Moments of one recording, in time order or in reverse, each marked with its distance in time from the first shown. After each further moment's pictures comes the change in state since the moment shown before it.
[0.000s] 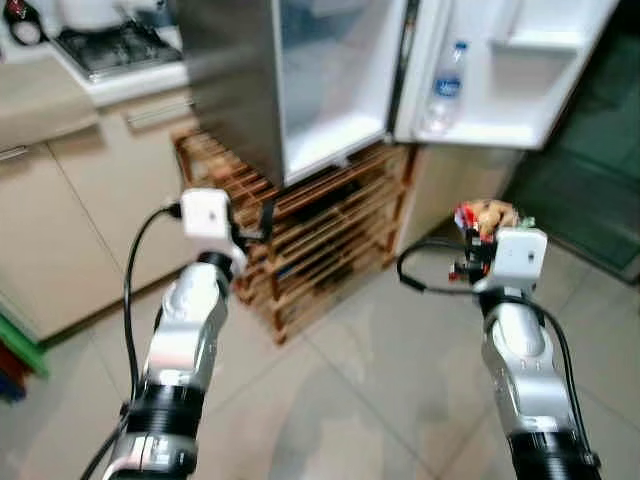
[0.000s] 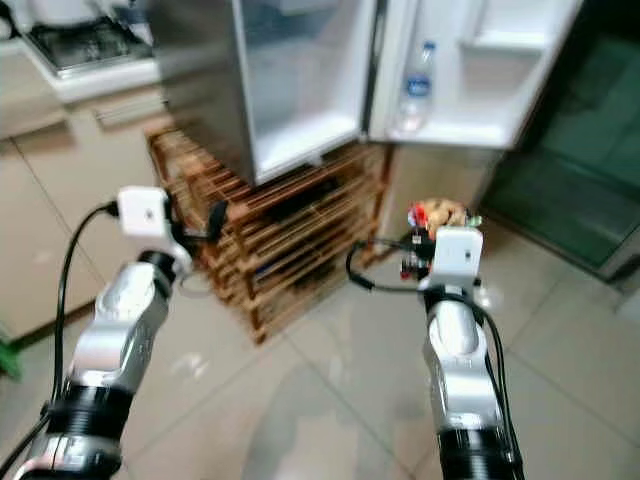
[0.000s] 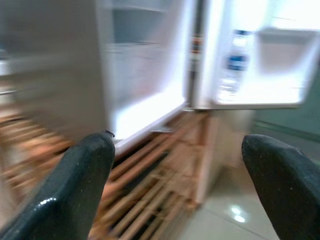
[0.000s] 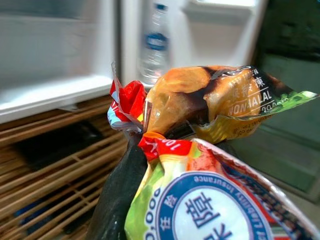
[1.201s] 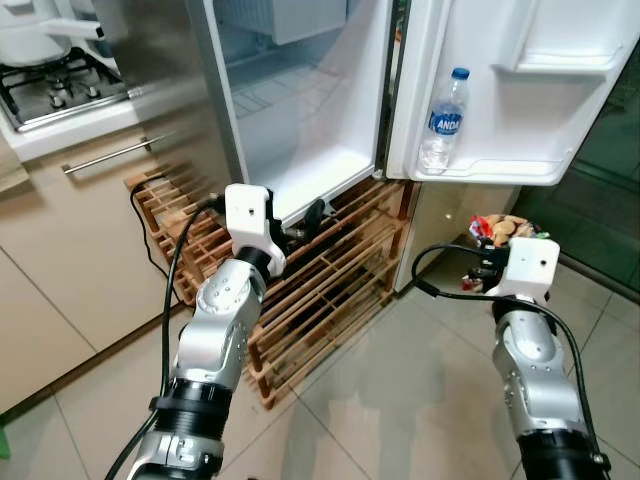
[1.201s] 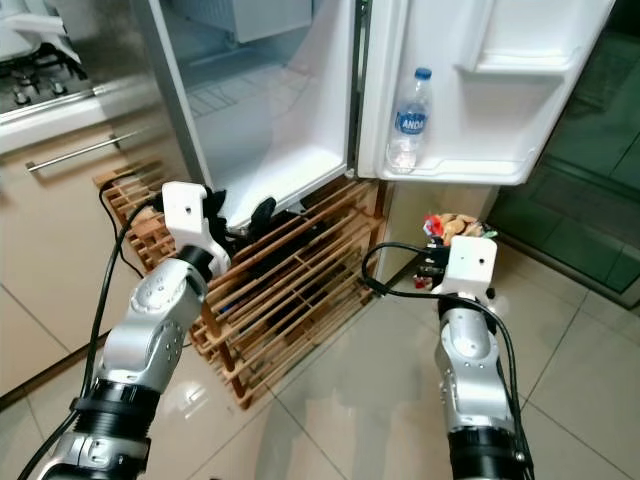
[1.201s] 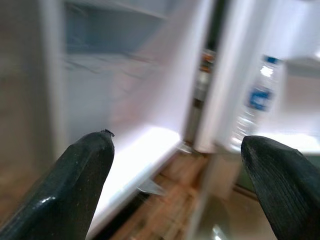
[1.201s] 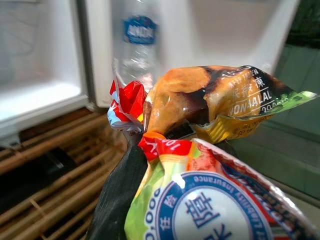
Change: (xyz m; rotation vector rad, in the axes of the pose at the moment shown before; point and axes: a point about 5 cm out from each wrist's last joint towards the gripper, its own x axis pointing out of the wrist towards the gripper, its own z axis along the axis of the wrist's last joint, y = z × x) left arm 0.012 -0.018 0.012 -0.116 -0.028 -0.010; right arm 0.001 -0.015 -0.009 -0.007 0.049 -0.047
